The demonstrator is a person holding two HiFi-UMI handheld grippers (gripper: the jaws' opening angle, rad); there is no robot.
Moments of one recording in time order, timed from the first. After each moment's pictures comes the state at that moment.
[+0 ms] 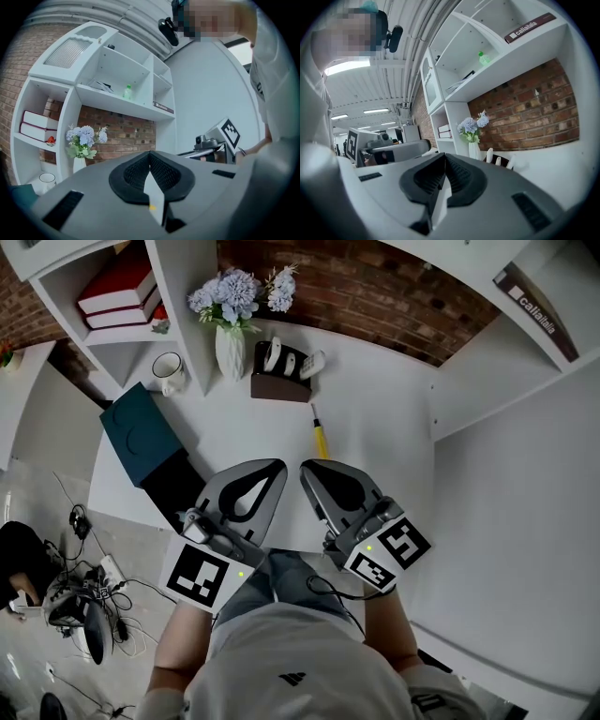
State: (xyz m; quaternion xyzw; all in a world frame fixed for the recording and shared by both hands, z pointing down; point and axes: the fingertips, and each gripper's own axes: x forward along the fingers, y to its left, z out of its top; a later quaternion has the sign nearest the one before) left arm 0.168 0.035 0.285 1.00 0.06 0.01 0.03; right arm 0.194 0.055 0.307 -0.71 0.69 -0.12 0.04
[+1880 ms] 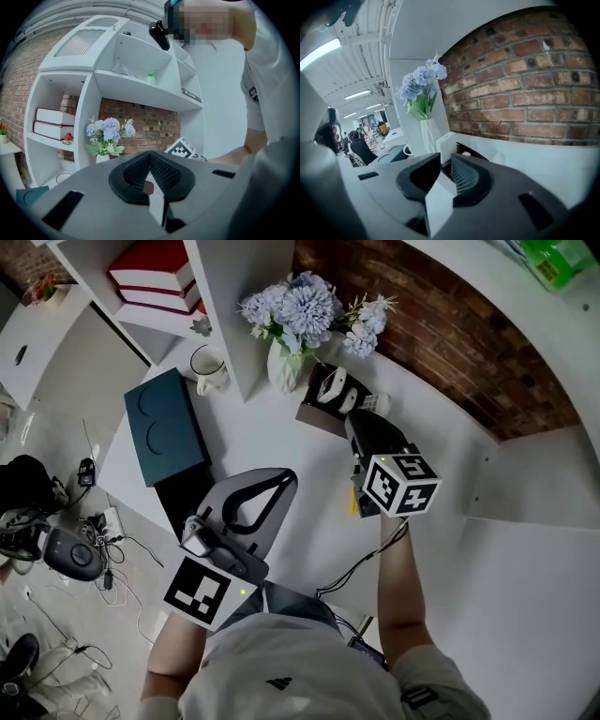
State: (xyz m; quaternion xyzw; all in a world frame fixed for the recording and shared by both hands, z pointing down) left arm 0.223 -0.057 0.309 1.00 -0.05 0.06 0.03; right arm 0.388 -0.094 0.431 -0.73 0.64 -0.23 -0.06
